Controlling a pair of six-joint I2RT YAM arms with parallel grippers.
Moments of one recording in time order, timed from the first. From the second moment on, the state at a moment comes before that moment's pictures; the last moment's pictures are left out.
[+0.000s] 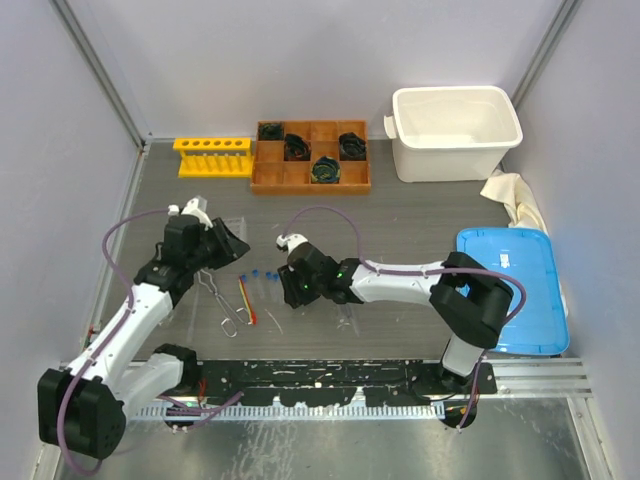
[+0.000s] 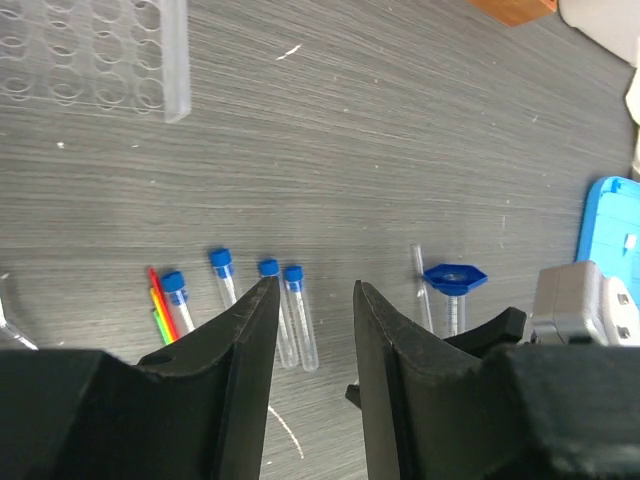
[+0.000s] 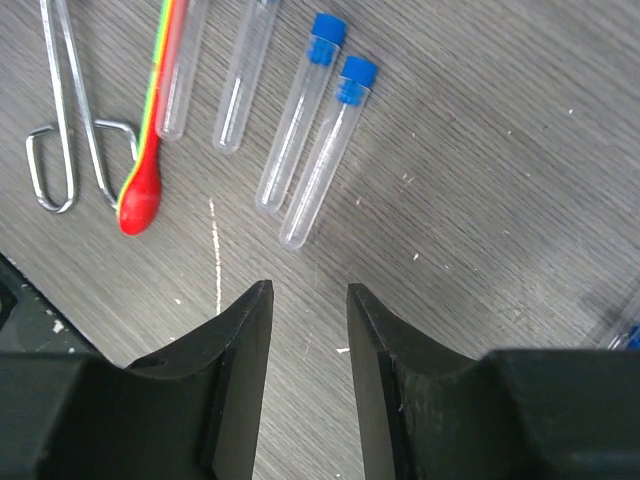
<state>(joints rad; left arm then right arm) -0.25 0.97 0.64 -0.26 0.18 -0.67 1.04 1.68 0.98 -0.10 0.01 0.46</state>
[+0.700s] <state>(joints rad) -0.25 0.95 0.64 -0.32 0.13 -0.63 1.03 1.82 1.10 -0.11 0.02 0.48</state>
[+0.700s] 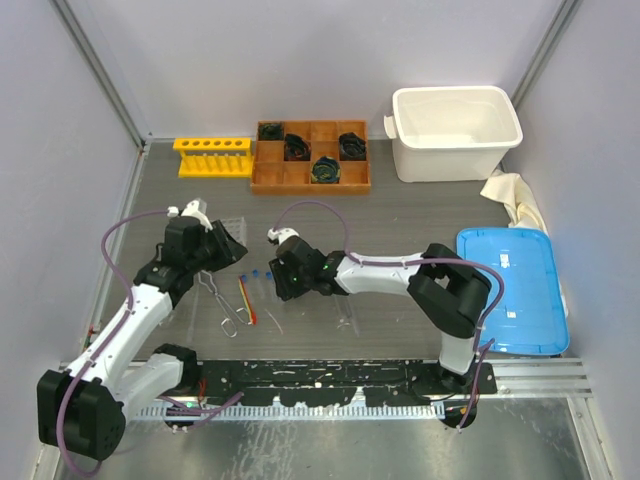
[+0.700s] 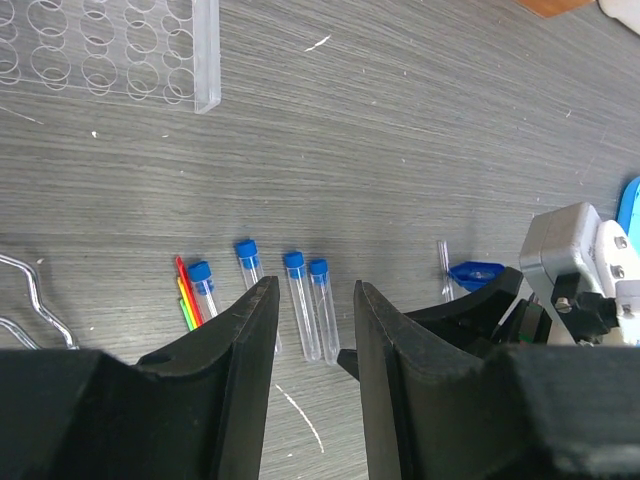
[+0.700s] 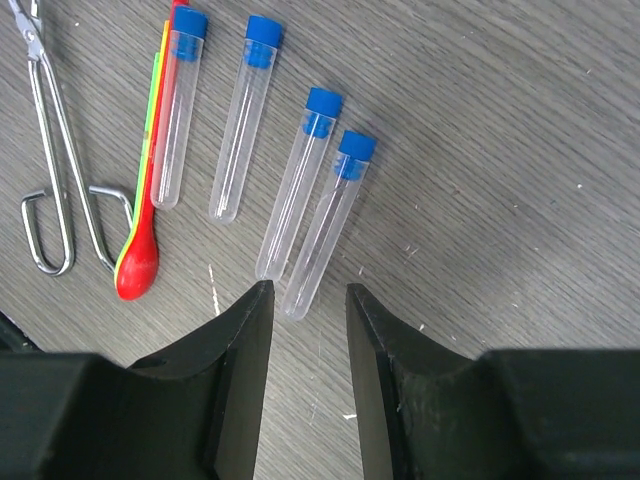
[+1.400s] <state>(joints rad) -0.25 0.96 0.64 -0.32 0.16 -0.63 1.06 1.92 1.19 -0.20 0.09 0.48</state>
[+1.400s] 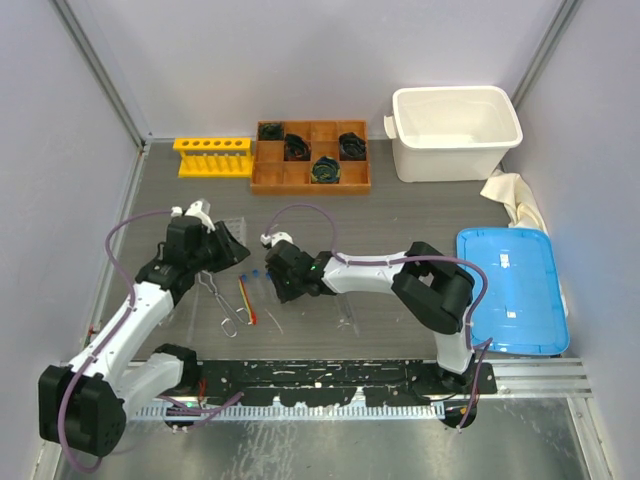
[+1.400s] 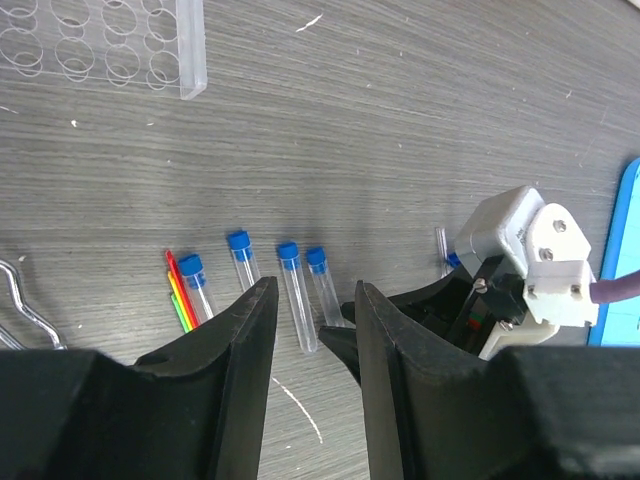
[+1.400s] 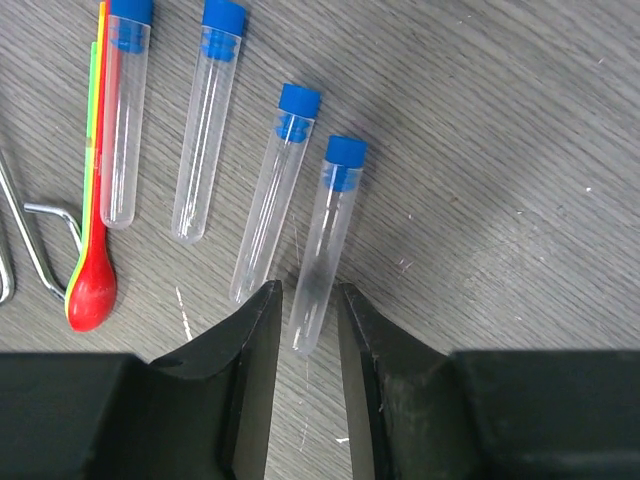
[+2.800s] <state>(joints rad) -0.34 1.22 0.71 -0.13 0.45 -0.81 1.13 1.47 0.77 0.17 0.36 0.44</state>
